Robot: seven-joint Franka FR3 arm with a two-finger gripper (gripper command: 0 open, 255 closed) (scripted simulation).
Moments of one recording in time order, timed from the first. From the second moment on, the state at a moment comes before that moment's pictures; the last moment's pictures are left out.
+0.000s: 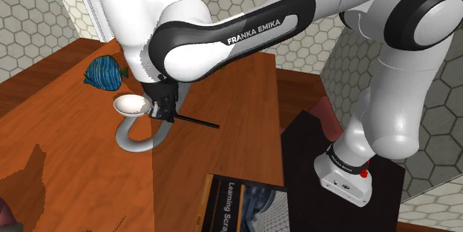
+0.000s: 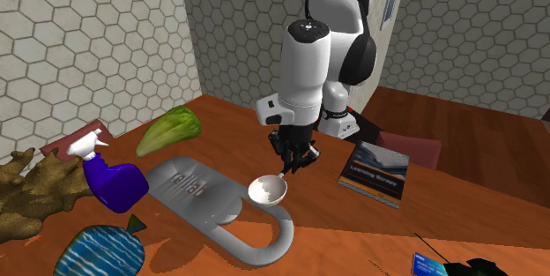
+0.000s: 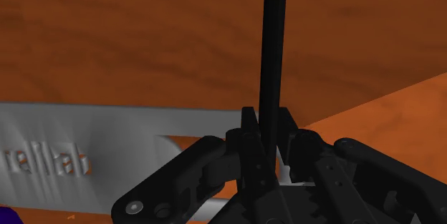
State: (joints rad) arm 0.39 0.31 0.42 -1.63 -0.21 1.83 0.29
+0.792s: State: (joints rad) arm 0.40 0.30 0.43 -1.49 -0.19 1.68 0.27
